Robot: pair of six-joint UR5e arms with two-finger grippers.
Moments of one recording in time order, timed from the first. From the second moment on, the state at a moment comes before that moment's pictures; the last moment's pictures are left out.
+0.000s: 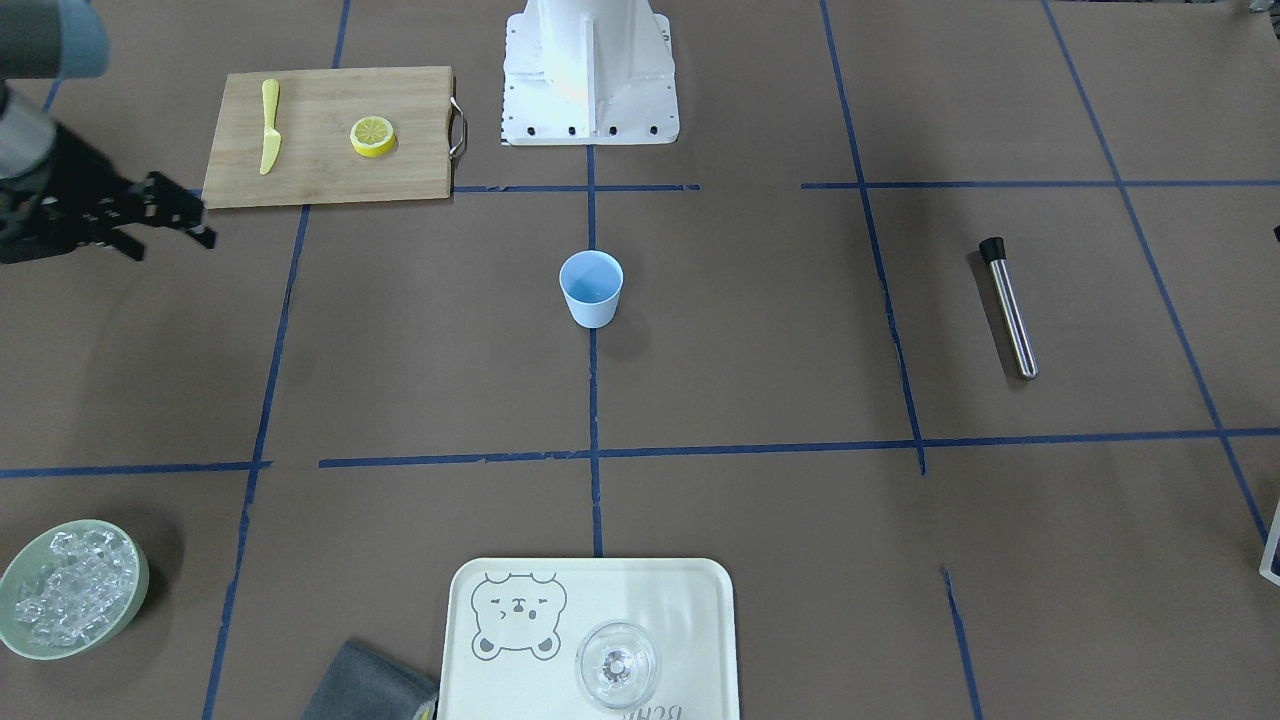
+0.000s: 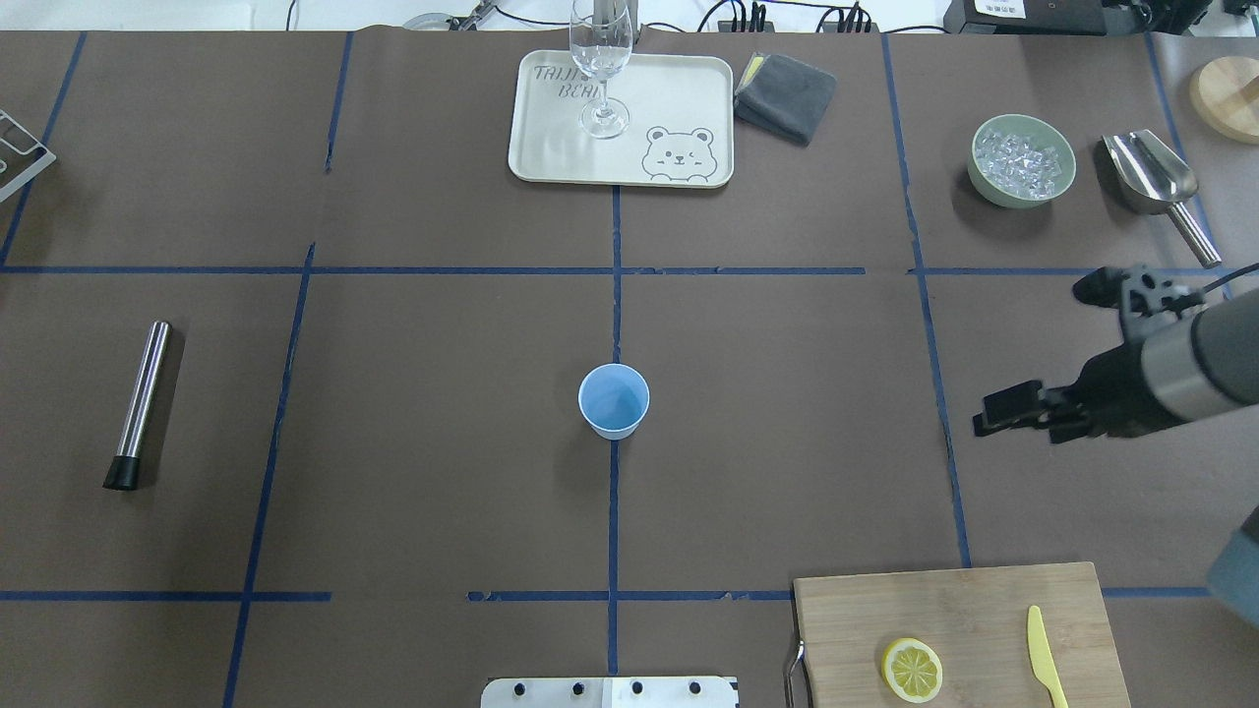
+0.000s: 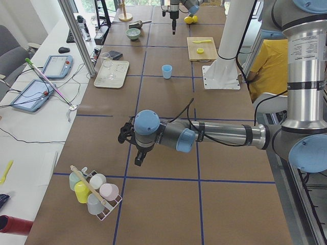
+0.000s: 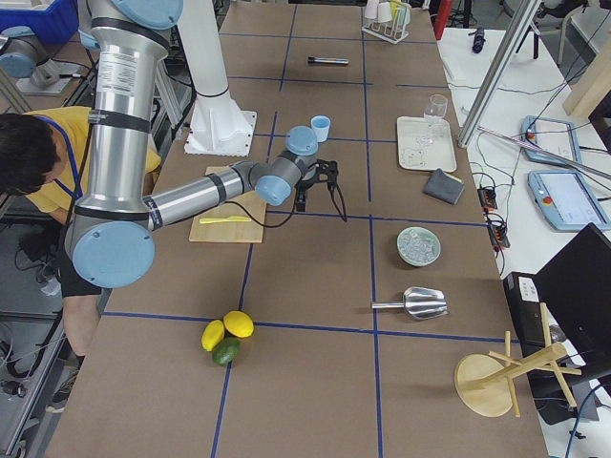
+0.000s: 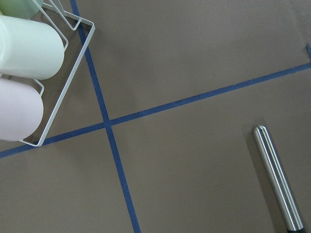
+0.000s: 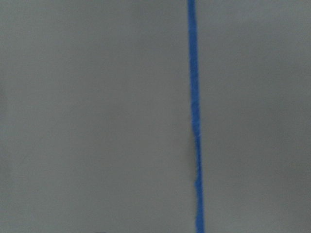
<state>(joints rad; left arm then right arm) -1.53 -1.47 -1.73 -1.82 -2.47 0.06 0.67 -1.73 2.07 -1.01 2.13 1.22</state>
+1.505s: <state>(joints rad) -1.53 -1.46 -1.72 -1.86 -2.47 0.05 -0.03 -1.82 2.18 -1.05 1.53 1.68</state>
